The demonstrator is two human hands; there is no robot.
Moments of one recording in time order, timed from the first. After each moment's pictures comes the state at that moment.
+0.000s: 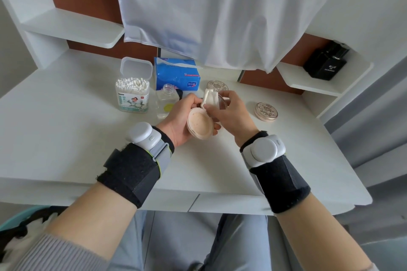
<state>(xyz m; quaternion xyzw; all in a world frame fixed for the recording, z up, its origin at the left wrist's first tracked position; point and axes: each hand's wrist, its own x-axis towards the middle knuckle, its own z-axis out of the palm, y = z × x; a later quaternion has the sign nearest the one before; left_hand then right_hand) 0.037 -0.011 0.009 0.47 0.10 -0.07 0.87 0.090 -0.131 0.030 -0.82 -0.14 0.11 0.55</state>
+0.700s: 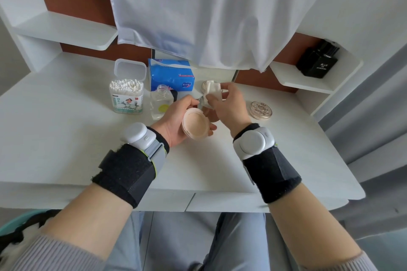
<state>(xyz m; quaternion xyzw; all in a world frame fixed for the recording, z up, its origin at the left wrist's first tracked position) 0.033 -0.014 0.013 0.48 0.09 -0.08 0.87 0.098 -0.128 0.039 -0.84 -0.13 0.02 0.52</state>
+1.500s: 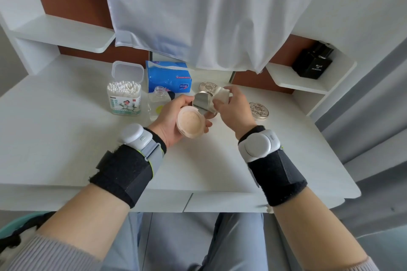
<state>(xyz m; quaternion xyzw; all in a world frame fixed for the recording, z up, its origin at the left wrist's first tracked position) 0.031 -0.013 0.017 0.47 0.13 -0.04 0.87 0.101 -0.144 0.040 -0.88 -0.12 0.02 0.46</state>
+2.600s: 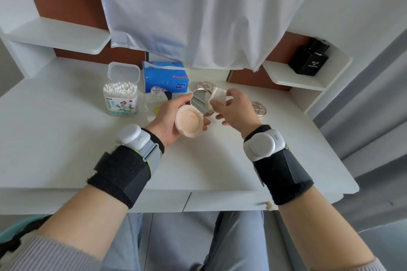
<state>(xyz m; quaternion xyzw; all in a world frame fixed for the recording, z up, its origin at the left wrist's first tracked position) 0.034 -0.014 0.013 0.49 0.10 -0.03 0.86 0.100 -0.160 0.045 -0.88 -0.14 0.07 0.45</state>
